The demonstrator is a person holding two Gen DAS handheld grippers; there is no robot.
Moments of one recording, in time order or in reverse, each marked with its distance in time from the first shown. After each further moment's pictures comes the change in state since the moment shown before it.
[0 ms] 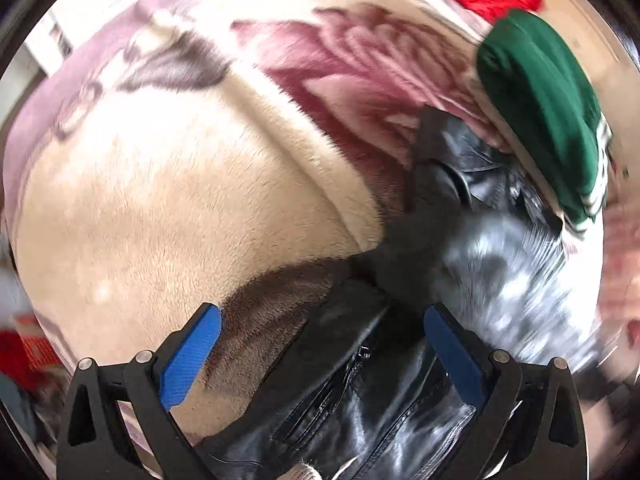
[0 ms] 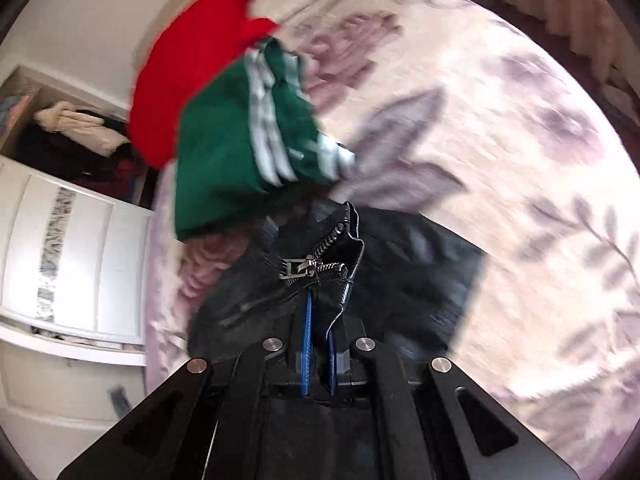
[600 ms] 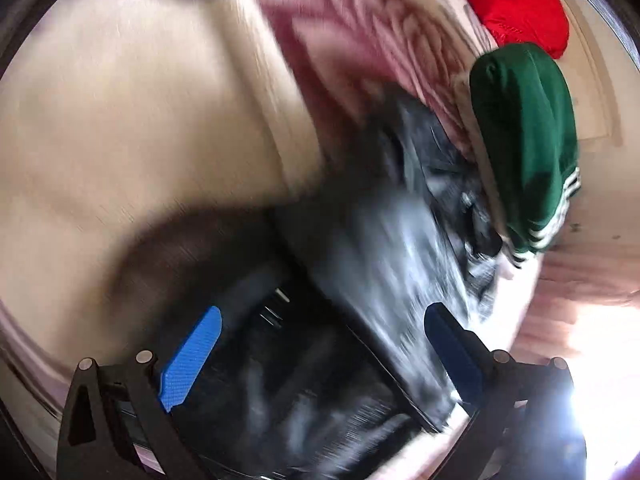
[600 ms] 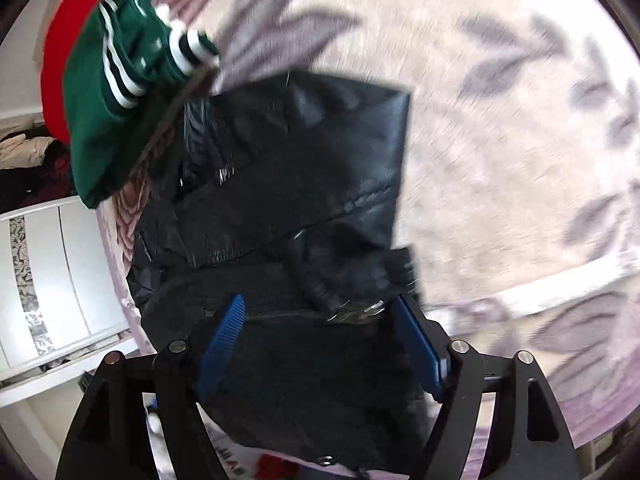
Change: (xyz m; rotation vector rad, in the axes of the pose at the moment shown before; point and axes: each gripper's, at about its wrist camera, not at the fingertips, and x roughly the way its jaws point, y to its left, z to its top) left arm 0.029 -0.012 -0.009 -0.255 0.170 -0.305; right arm 0.065 -0.036 -0.030 0.191 0.222 -0.051
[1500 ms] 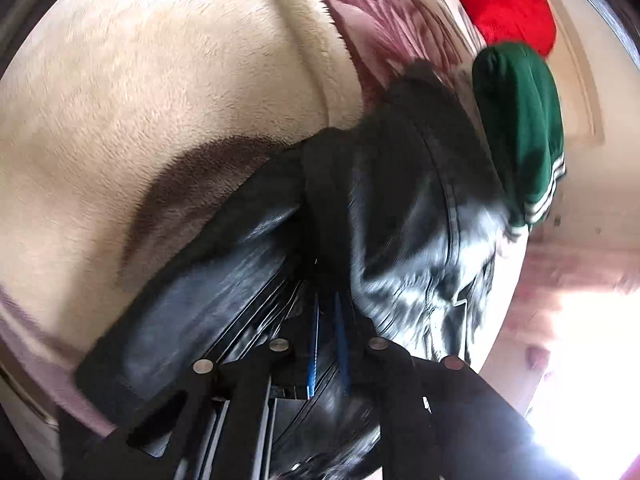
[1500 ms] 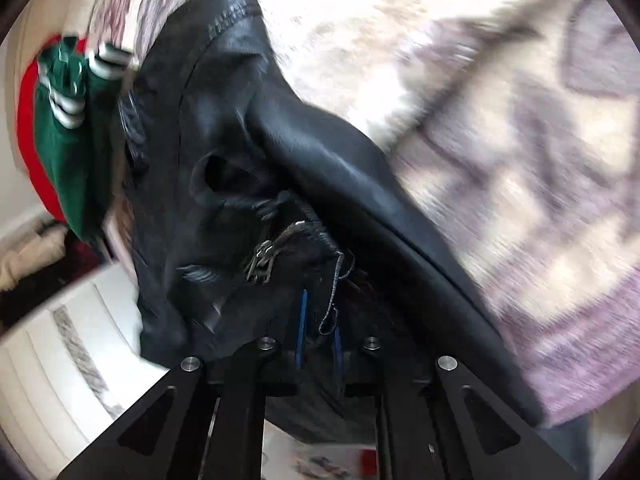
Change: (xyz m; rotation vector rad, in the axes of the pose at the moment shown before) left arm -0.023 0.022 -0.040 0.055 -0.026 -0.034; right arm 0.040 -0.059 -0.126 0.301 0.109 0.117
